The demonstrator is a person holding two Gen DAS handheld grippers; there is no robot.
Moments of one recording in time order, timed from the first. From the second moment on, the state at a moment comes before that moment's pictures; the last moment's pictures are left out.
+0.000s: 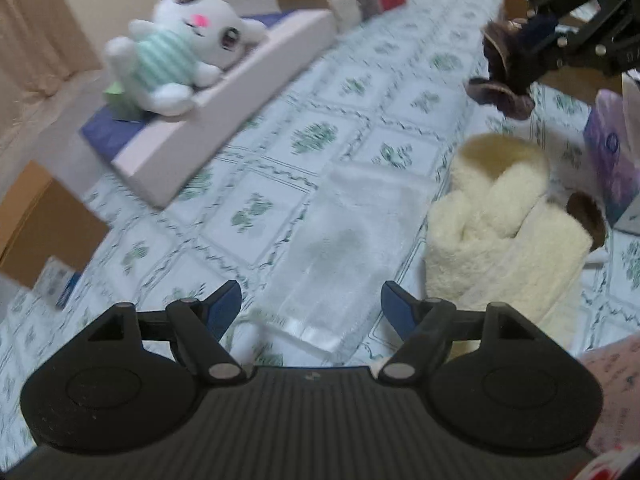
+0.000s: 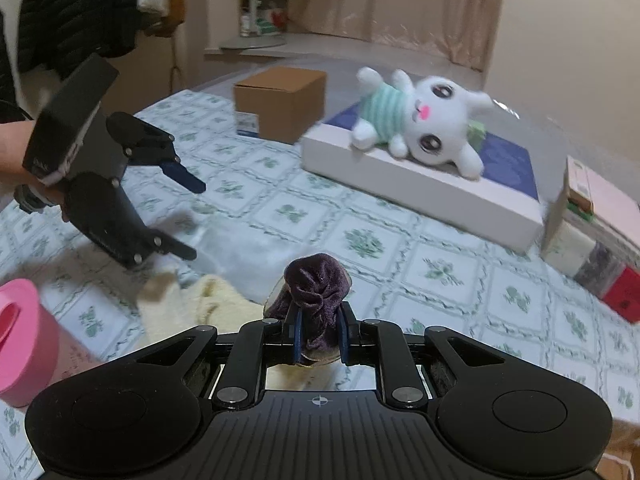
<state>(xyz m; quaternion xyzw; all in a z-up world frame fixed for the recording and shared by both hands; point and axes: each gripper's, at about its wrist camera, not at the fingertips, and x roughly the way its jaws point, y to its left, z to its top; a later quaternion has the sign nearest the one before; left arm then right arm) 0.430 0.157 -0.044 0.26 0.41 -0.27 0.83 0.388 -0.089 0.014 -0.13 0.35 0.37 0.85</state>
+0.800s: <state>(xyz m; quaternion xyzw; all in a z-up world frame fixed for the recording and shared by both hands) 0.435 0.178 -0.055 0.15 0.48 -0.22 0.84 0.391 -0.102 0.009 -0.09 0.36 0.33 0.87</state>
